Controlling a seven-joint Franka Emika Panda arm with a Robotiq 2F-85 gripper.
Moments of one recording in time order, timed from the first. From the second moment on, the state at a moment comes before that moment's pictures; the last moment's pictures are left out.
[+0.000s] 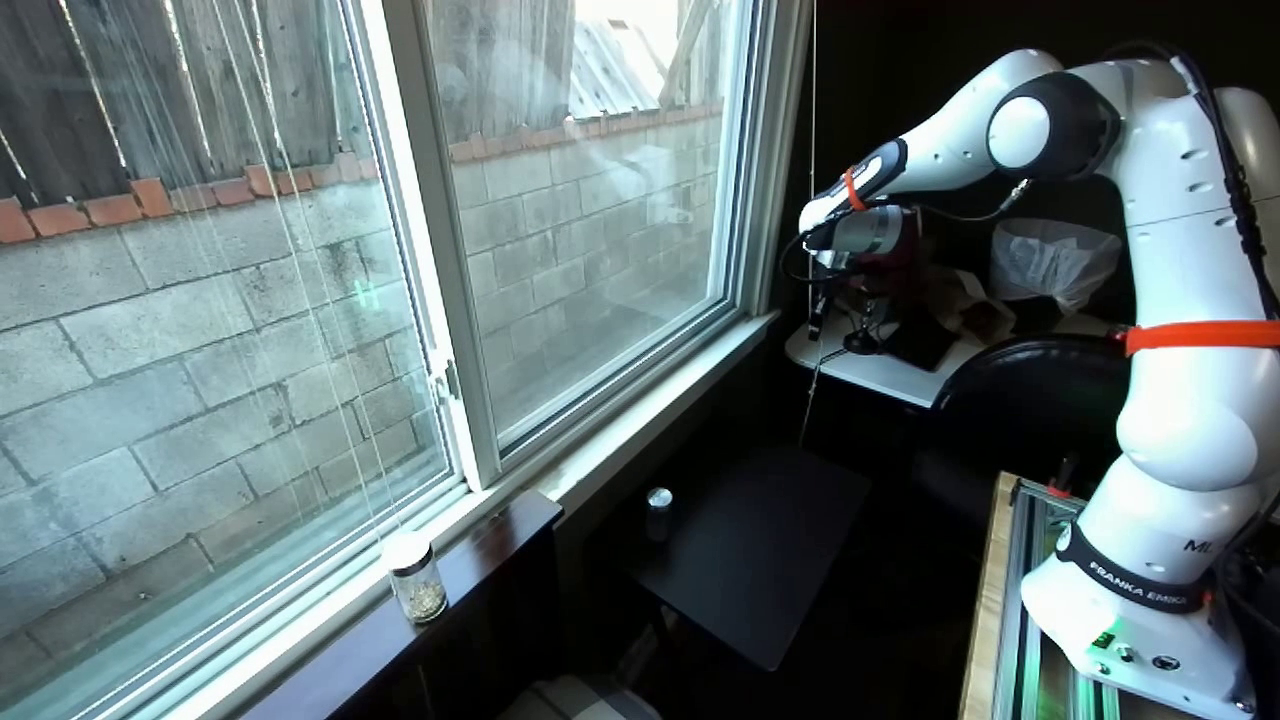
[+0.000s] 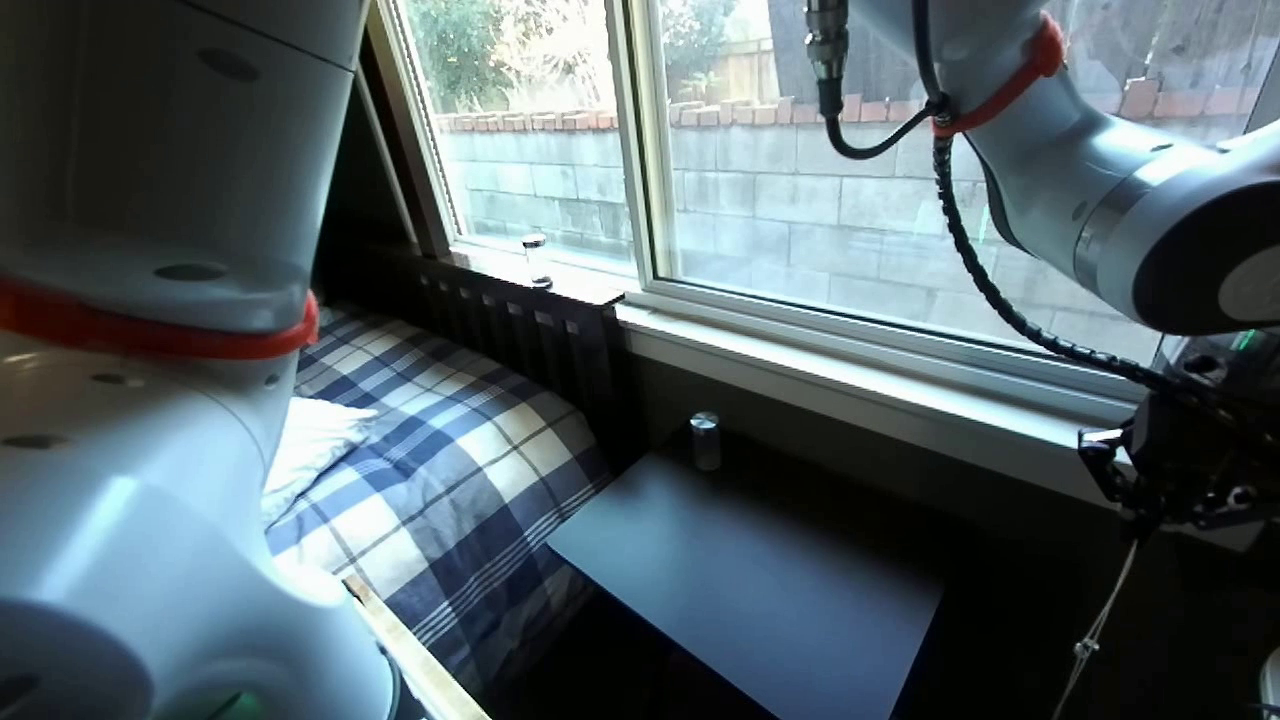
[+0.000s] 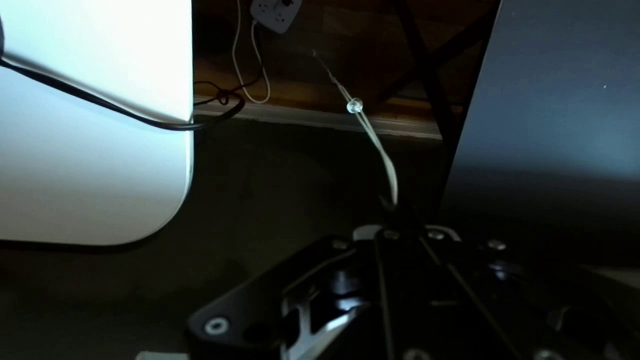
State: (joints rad) arm -0.48 0.50 -0.22 -1.86 0.28 2.35 -0.99
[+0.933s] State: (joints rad) arm -0.49 0.74 -0.19 -1.69 0.16 2.36 -0.85
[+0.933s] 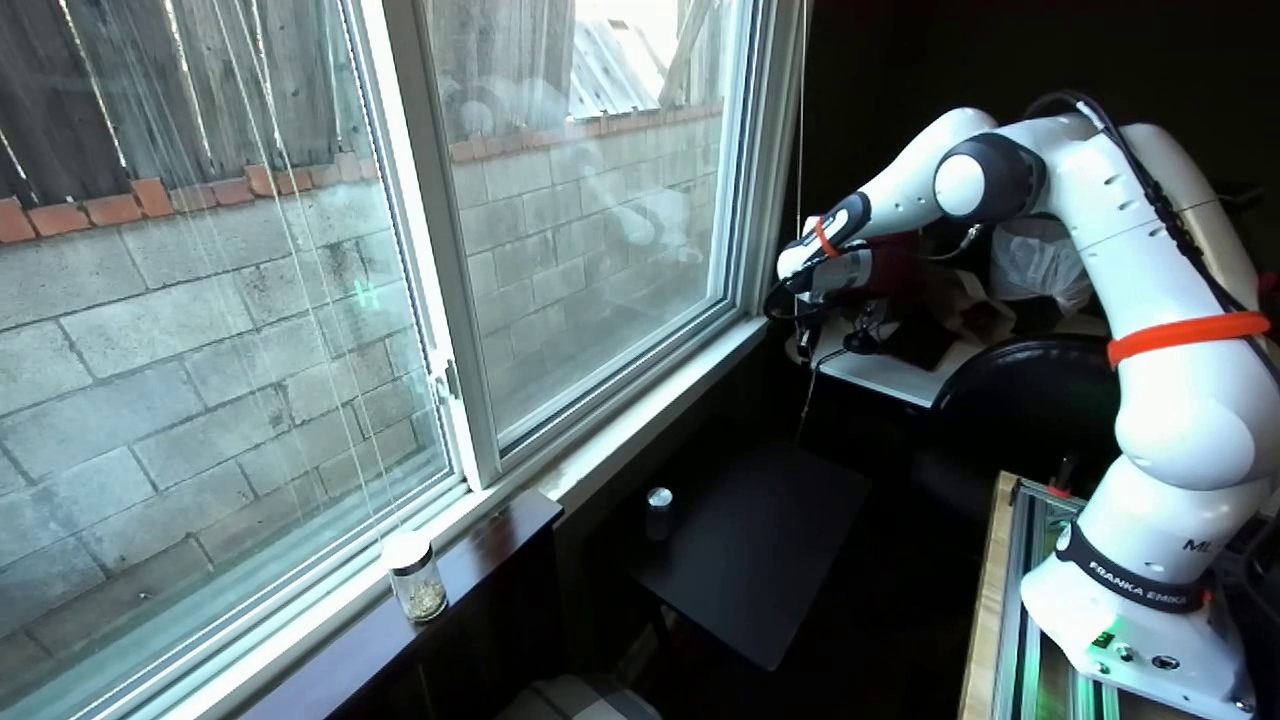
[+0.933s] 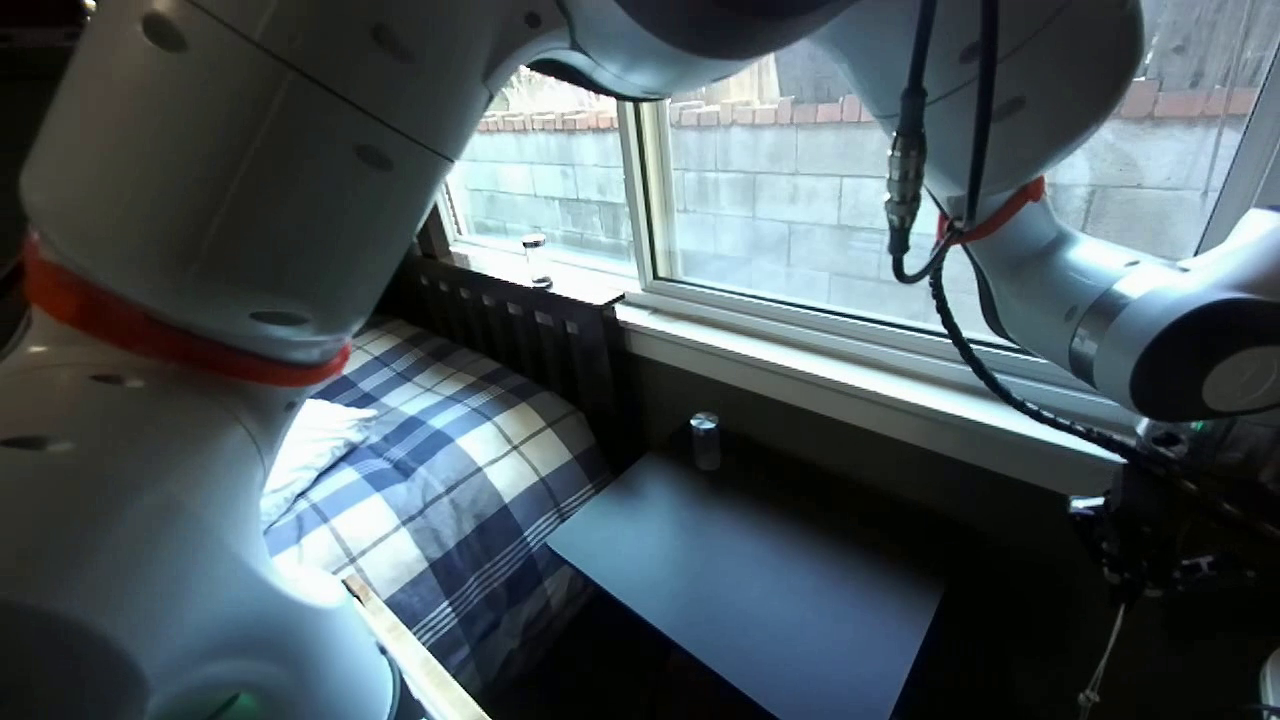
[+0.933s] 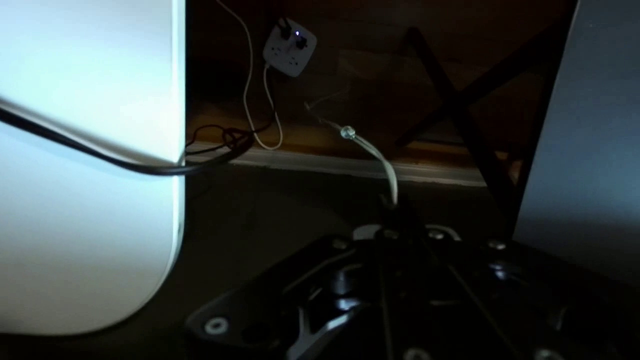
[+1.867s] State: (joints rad) arm -0.52 0.93 -0.18 -1.54 0.05 2.34 -0.77
